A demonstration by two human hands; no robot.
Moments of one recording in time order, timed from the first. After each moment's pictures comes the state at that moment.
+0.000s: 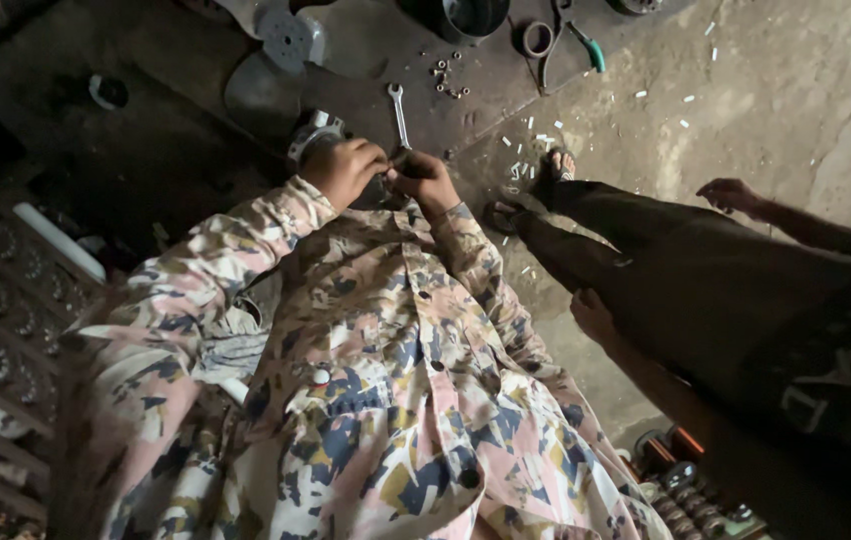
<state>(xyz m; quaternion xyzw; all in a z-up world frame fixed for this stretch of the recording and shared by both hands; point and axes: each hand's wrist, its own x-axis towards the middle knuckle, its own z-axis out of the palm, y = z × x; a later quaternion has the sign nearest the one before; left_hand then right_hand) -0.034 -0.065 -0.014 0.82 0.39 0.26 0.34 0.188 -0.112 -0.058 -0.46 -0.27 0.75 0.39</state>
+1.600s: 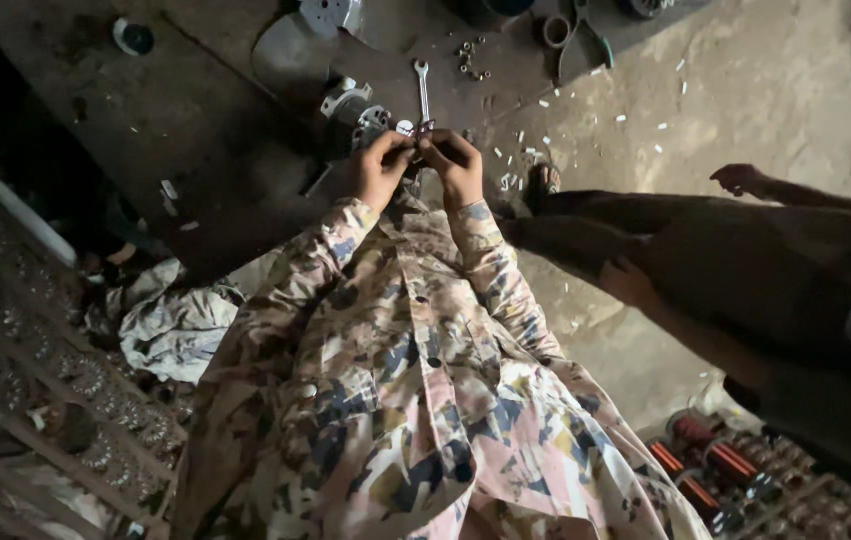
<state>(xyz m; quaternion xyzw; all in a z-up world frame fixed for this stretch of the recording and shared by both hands) 0.014 -0.146 -0.072 0.46 0.47 0.49 0.57 0.168 -0.134 -0.009 -0.52 -0.30 0.64 0.49</state>
